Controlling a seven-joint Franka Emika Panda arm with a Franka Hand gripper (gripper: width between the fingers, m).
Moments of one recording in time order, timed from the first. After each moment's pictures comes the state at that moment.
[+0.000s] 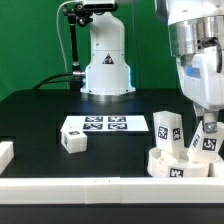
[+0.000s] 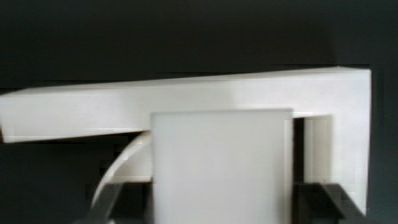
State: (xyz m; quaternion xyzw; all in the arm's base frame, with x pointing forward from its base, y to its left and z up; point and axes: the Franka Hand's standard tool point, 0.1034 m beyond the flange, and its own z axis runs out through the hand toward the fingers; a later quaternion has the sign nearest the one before) arm 0.610 0.123 0.081 -0.66 0.75 0.00 0.10
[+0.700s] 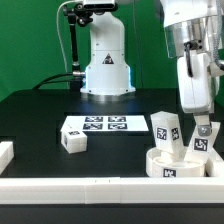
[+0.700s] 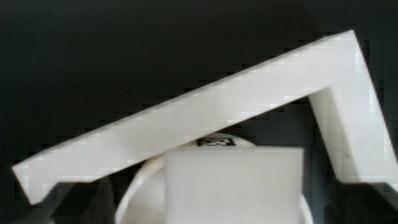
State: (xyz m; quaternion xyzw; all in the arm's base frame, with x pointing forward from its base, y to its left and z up) arm 0.609 0.125 0.081 -0.55 0.83 0.02 0.11
